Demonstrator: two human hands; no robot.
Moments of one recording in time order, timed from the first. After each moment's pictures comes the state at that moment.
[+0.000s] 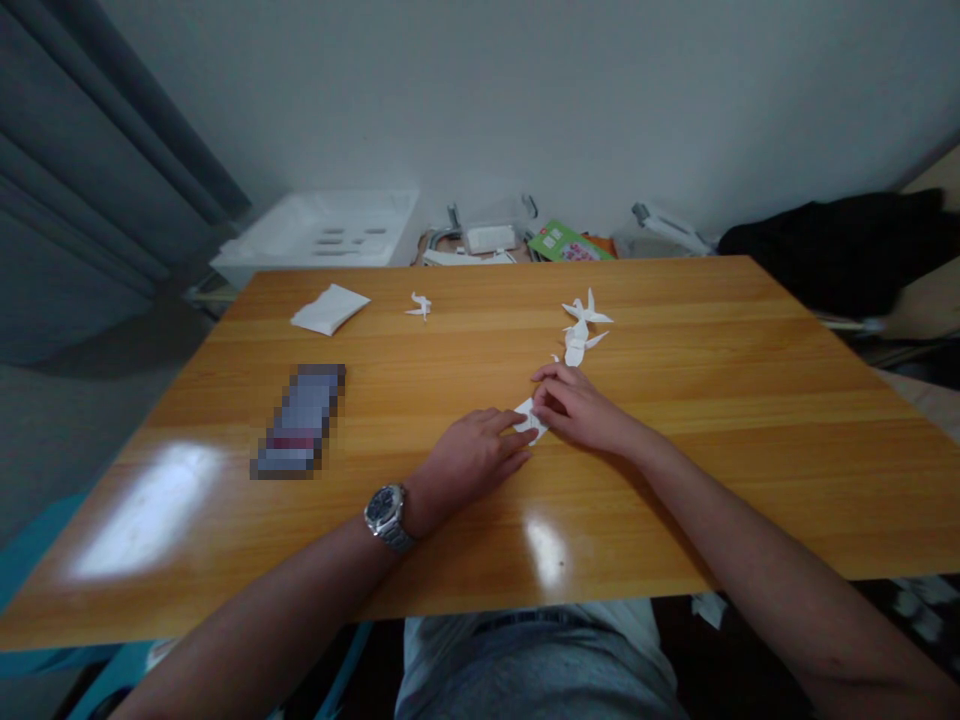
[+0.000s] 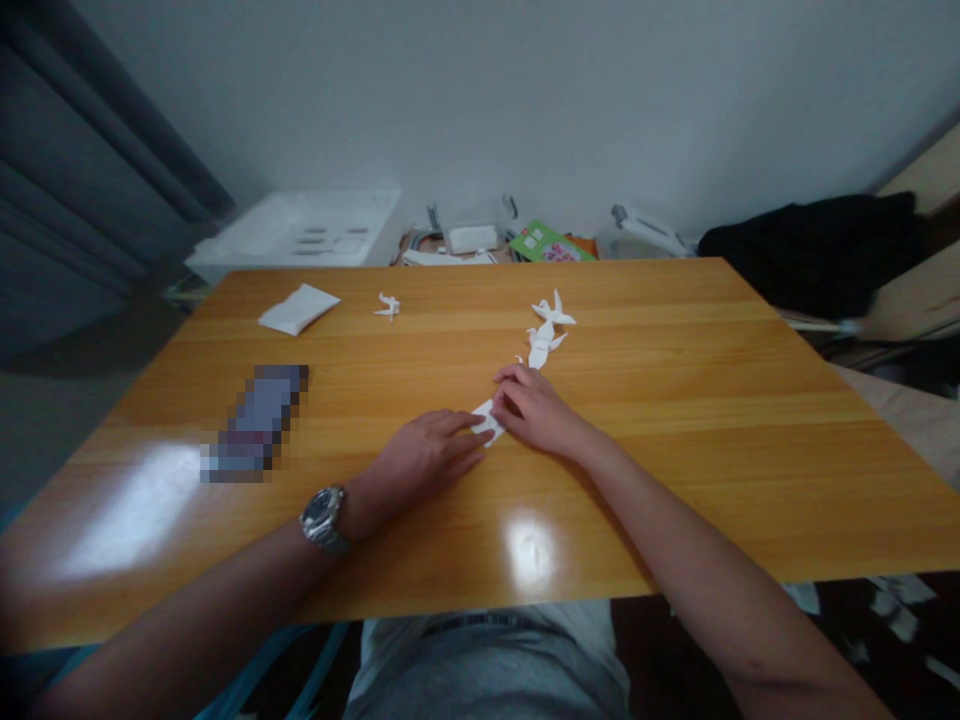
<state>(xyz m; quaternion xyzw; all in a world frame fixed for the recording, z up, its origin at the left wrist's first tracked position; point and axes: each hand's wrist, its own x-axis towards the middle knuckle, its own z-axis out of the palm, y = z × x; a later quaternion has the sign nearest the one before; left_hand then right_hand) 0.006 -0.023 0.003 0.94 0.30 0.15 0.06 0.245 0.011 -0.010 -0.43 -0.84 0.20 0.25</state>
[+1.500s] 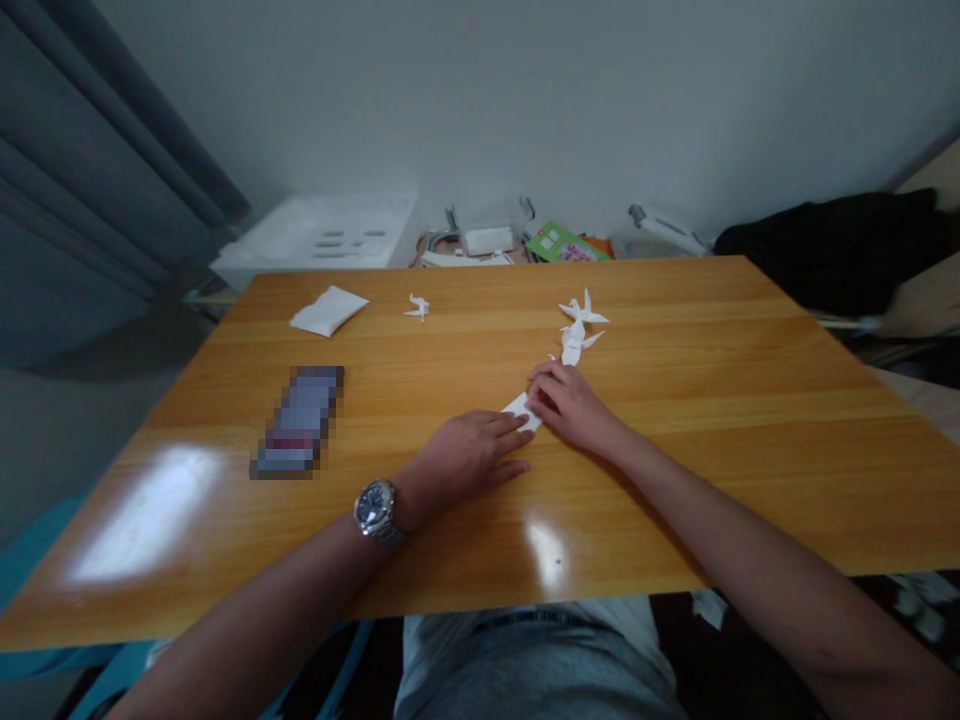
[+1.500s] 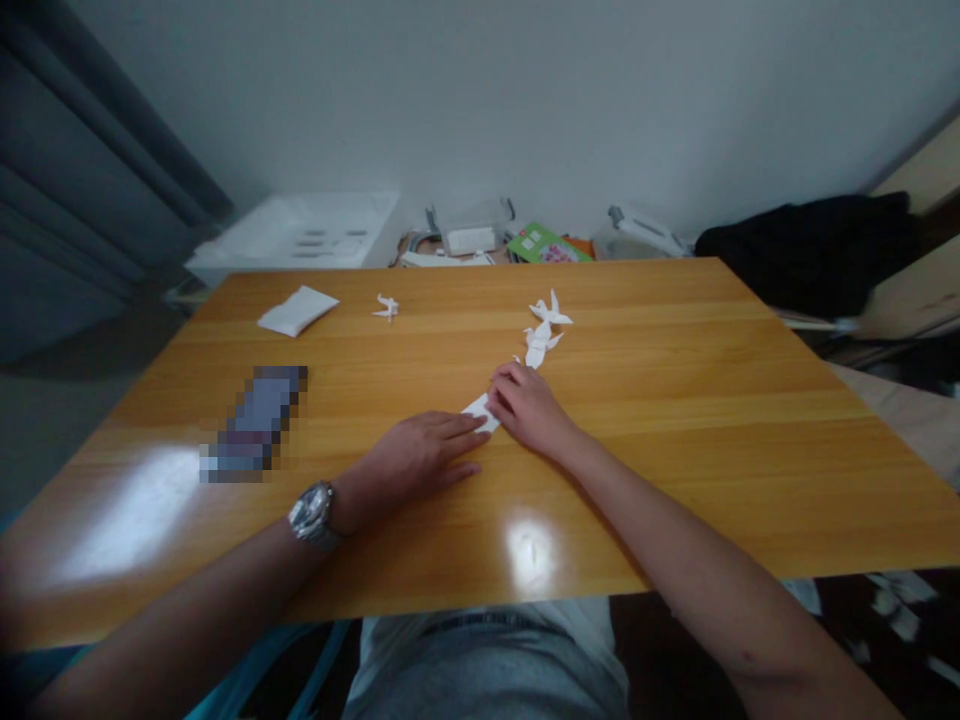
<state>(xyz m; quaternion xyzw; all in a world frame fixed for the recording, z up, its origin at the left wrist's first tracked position) -0.002 -0.017 0.007 0.96 0.25 0.11 0.08 0.236 0.014 -0.022 -0.45 -0.83 0.12 0.29</state>
